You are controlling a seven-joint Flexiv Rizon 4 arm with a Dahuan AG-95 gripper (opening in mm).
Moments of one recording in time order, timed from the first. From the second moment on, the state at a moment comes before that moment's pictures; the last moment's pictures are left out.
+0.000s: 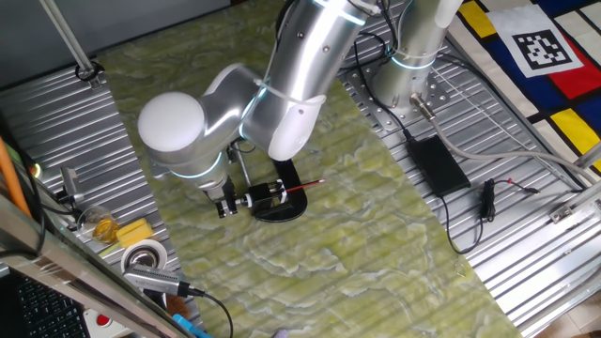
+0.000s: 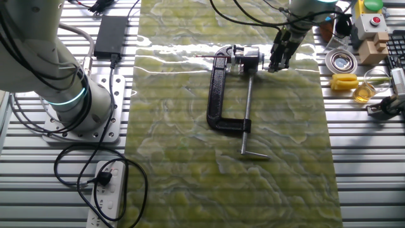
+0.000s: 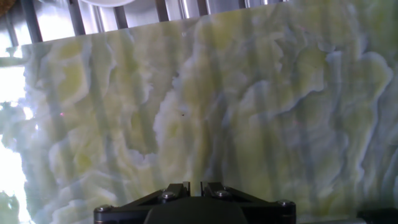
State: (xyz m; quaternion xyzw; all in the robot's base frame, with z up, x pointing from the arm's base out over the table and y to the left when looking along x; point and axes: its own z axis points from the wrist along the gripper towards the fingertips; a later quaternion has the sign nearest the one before) arm 0.573 0.119 0.037 -0.09 -0.99 0.04 0.06
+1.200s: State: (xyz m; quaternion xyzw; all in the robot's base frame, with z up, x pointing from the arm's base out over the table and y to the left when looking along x) arm 0.575 0.118 0.040 -0.09 -0.99 0.05 0.07
